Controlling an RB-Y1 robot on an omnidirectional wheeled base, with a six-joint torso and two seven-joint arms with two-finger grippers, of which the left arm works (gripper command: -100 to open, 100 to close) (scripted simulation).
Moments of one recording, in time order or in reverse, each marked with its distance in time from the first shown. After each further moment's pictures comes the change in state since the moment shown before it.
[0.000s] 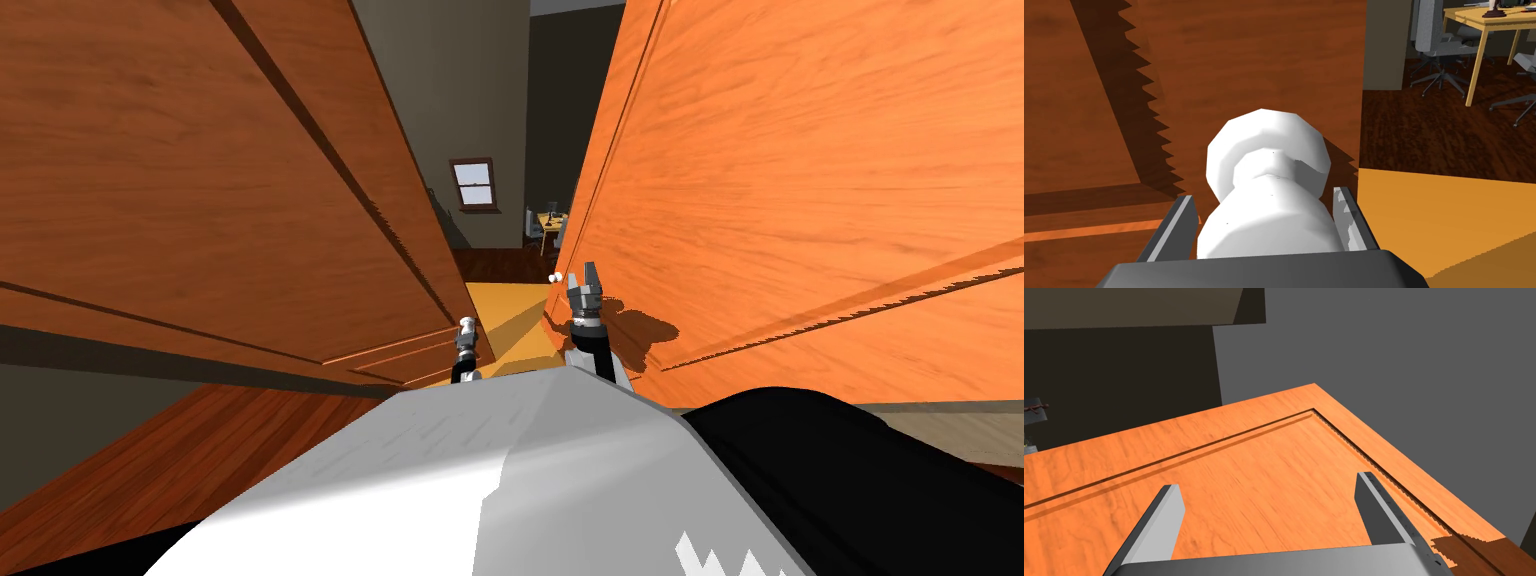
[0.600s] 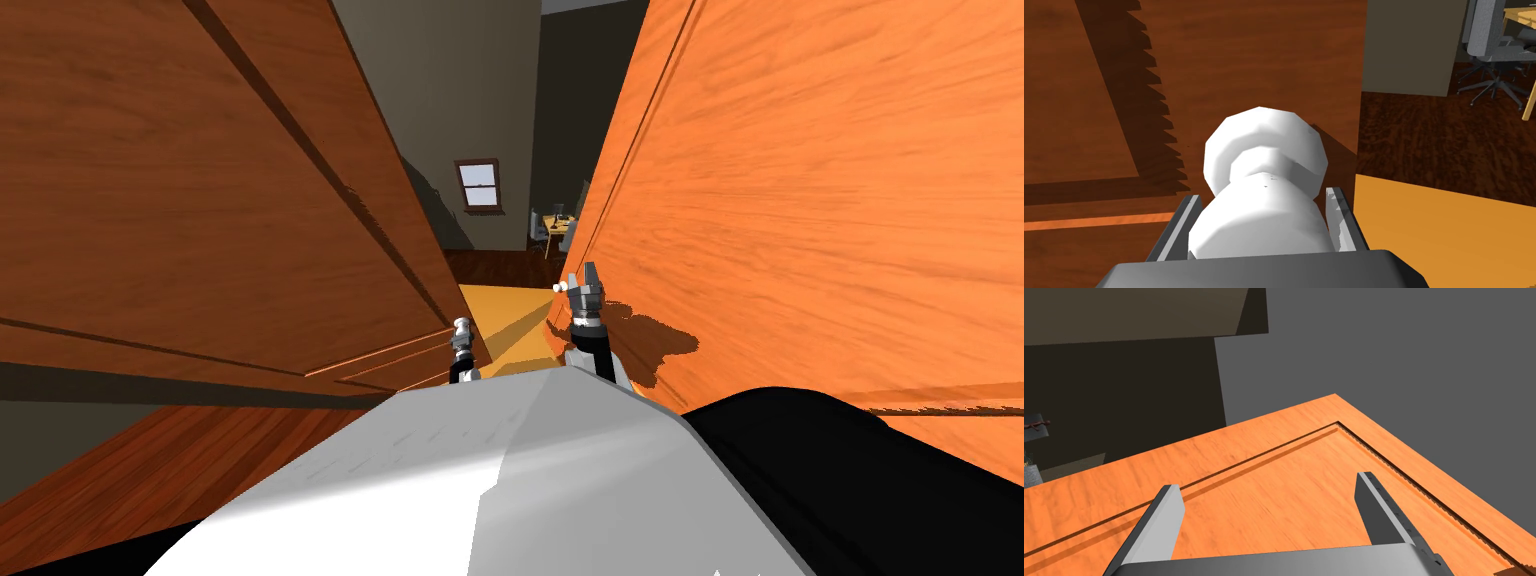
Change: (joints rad) arm -0.002 -0.020 0.073 0.012 0.026 -0.007 -0.021
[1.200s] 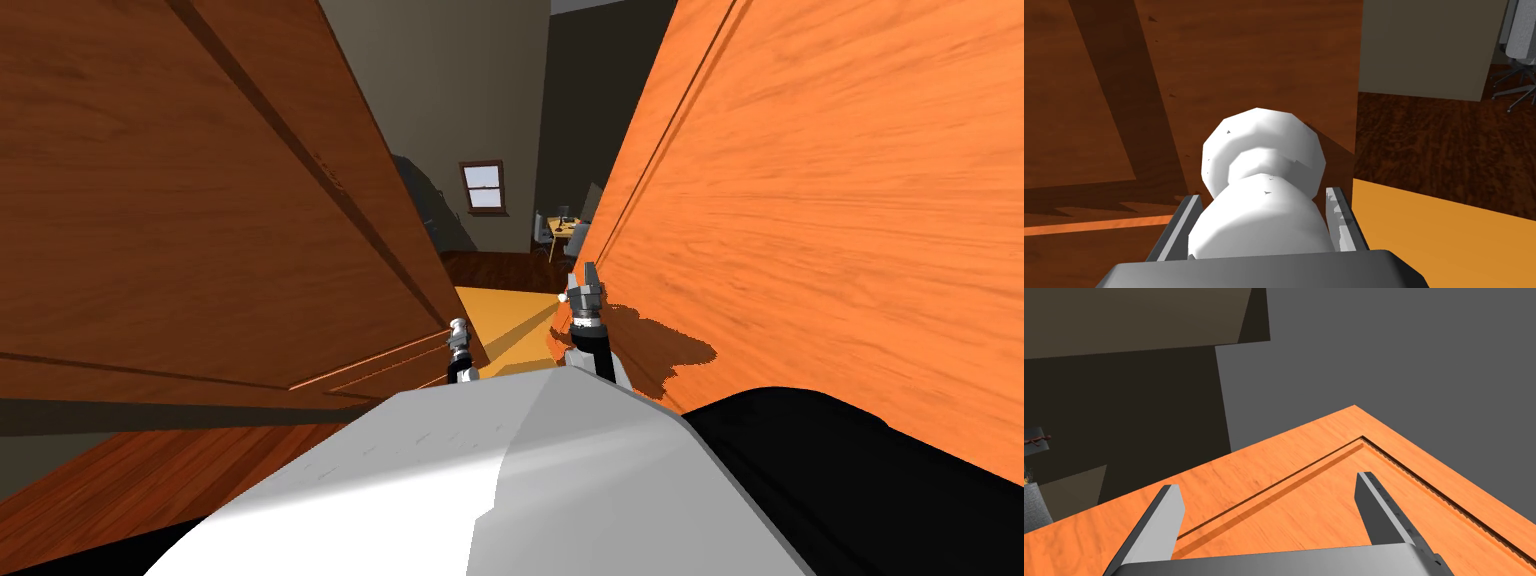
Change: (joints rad) arm -0.019 0.002 0.031 0.031 0.024 -0.010 -0.012
